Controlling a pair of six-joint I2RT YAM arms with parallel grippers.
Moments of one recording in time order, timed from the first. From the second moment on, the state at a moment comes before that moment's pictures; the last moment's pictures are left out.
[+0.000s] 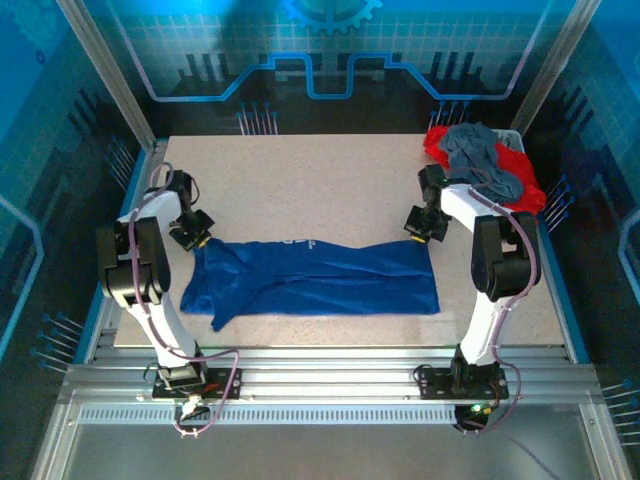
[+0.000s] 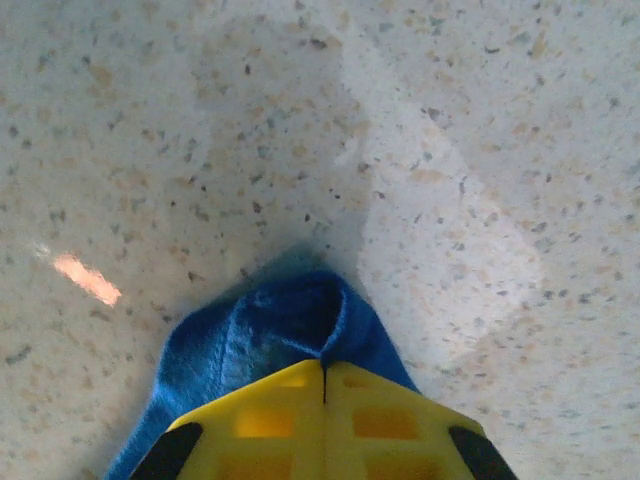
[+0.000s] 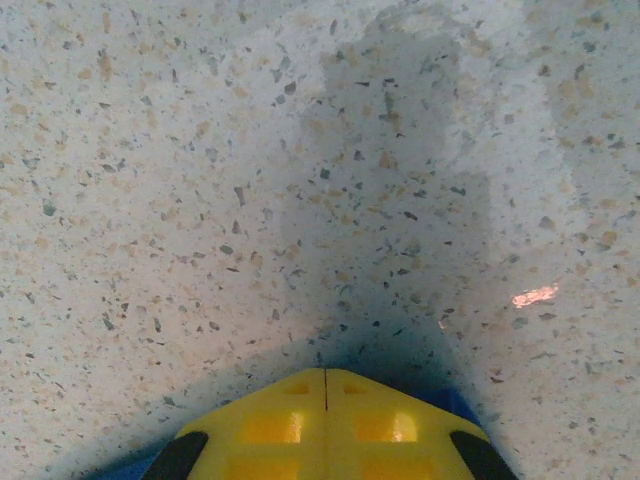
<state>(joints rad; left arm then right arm) 0.21 1.88 1.25 -0.76 0.05 -0.69 0.11 1.93 1.34 -0.82 -0.05 0.59</state>
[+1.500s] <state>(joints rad) 0.24 1.95 1.34 -0.84 -0.02 -0.62 -0.01 1.95 1.51 -0.98 -0.01 0.67</state>
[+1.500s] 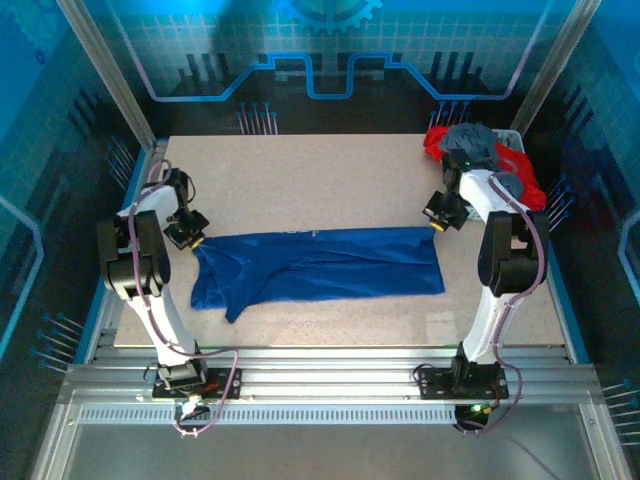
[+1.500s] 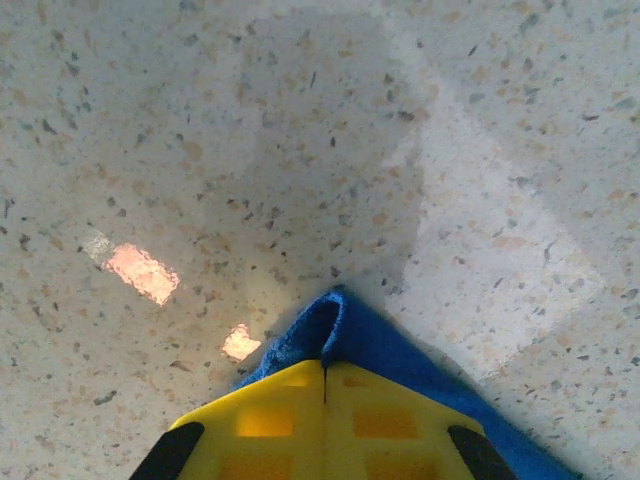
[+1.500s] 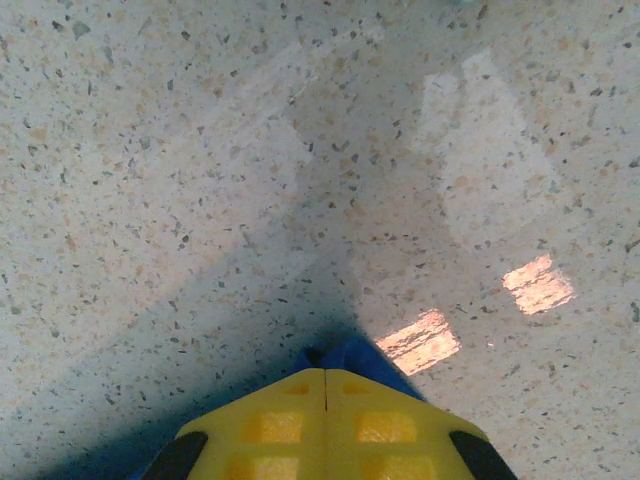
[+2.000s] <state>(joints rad) 0.20 1.97 1.44 -0.84 0.05 -0.57 0.02 2.15 1.76 -1.03 -0.02 0.64</state>
